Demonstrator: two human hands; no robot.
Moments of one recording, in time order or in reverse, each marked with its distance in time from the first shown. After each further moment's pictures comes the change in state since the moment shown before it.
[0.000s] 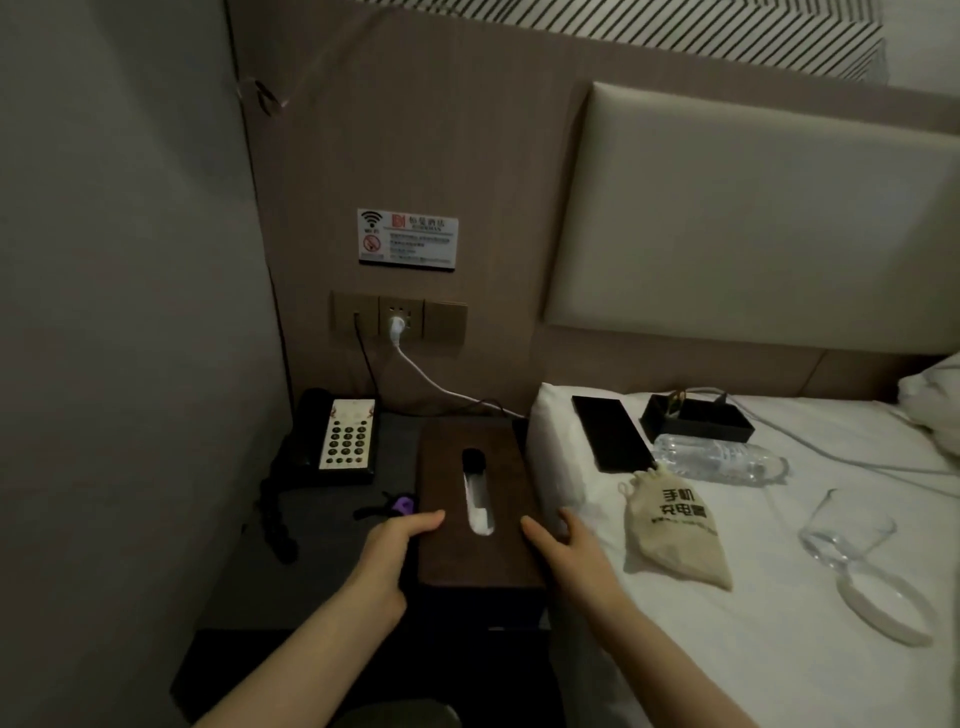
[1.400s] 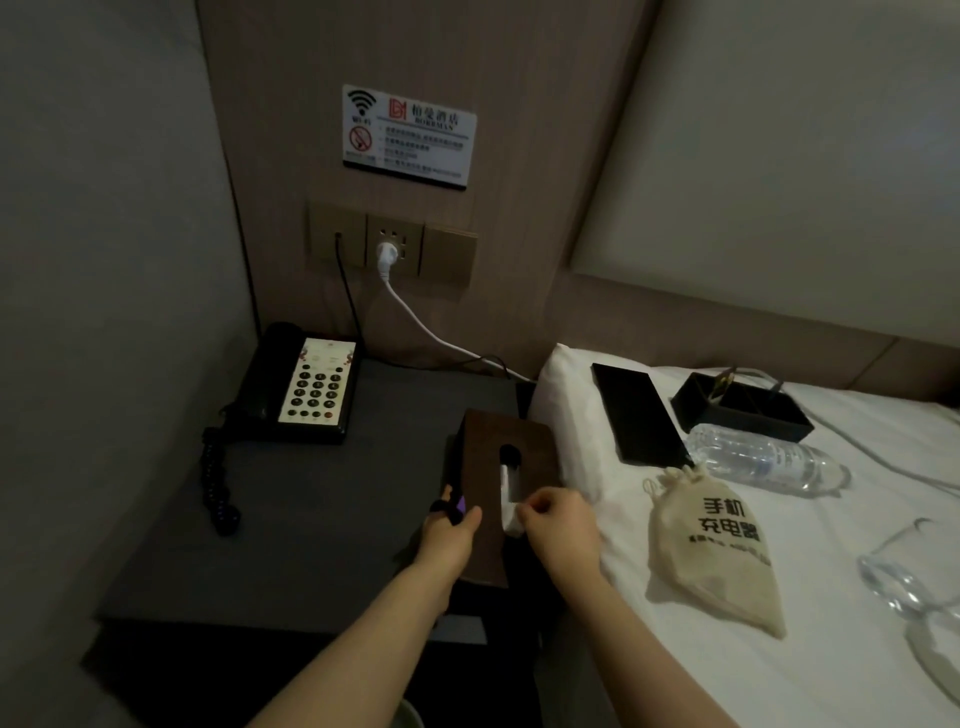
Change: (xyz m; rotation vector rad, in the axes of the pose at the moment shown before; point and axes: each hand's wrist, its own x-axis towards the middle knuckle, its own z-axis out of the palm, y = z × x) left_hand 0.151 -0.072 0.052 0.360 0.057 0.114; right_hand 0.130 0.051 0.030 -0.499 0.167 -0.153
